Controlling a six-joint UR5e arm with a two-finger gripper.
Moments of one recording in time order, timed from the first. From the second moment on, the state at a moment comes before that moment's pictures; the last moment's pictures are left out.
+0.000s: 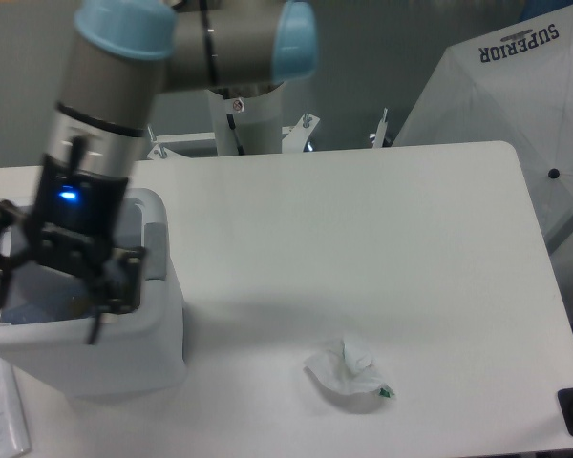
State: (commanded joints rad) arm 2.35 -1.86 -1.40 -0.72 1.12 0.09
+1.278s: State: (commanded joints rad) arm 2.60 -2.22 -1.46 -0.71 1.34 0.96
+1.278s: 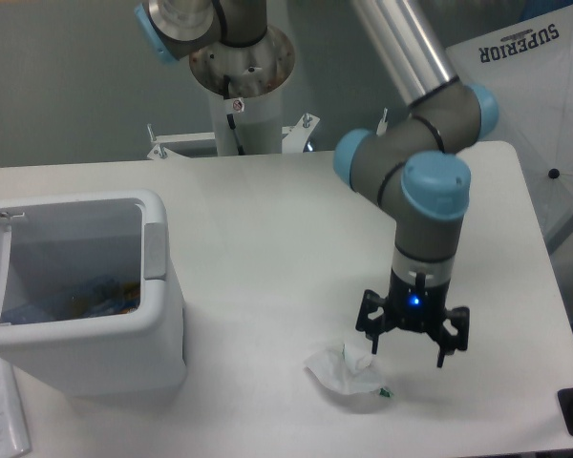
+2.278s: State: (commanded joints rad) arm 2.52 -2.27 -1.45 -0.71 1.39 0.94
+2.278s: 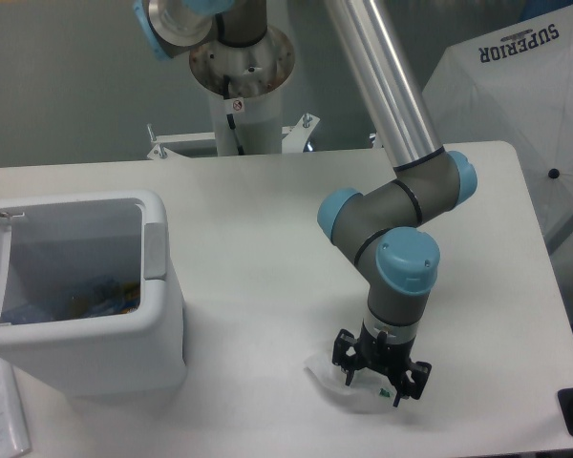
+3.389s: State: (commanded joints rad) arm 2.54 -1.99 -1.43 -0.71 1.12 0.45
